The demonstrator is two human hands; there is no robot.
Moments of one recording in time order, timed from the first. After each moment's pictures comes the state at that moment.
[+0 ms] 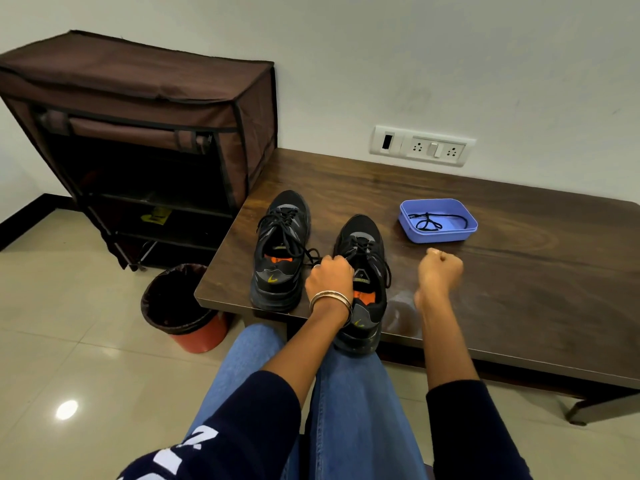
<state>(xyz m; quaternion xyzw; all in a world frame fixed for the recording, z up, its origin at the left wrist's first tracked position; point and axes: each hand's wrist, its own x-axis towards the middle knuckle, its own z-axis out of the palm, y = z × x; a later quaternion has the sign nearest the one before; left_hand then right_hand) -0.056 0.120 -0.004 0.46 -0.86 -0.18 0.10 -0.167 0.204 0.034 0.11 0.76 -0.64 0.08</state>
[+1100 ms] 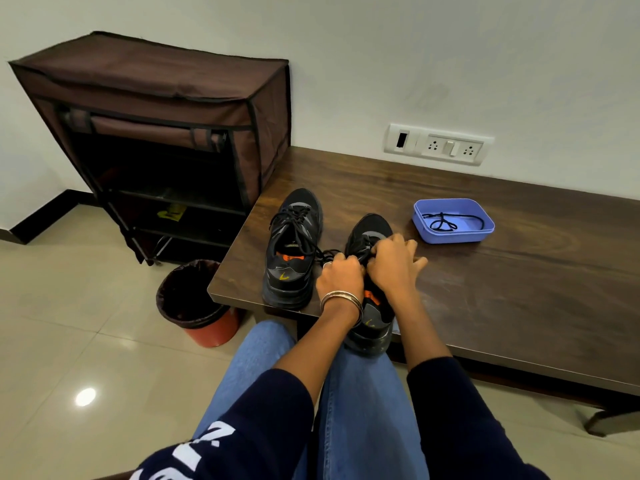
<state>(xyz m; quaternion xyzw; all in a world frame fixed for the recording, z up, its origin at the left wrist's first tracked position) -0.055 0.119 -0.007 0.46 -0.86 -0.18 0.09 -0.131 0.158 0.022 -0.33 0.93 -0.15 0.05</state>
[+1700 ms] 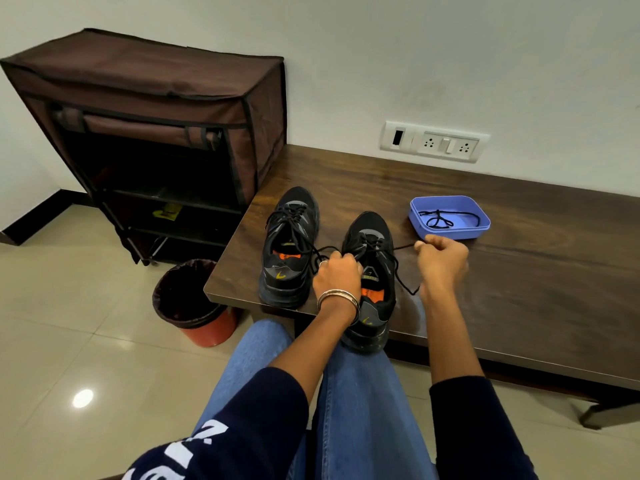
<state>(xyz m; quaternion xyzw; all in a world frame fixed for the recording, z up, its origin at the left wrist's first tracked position) -0.054 0.120 -0.006 0.46 -0.86 -0.19 0.11 -0.158 0.197 0.042 0.01 0.81 -0.59 0.07</state>
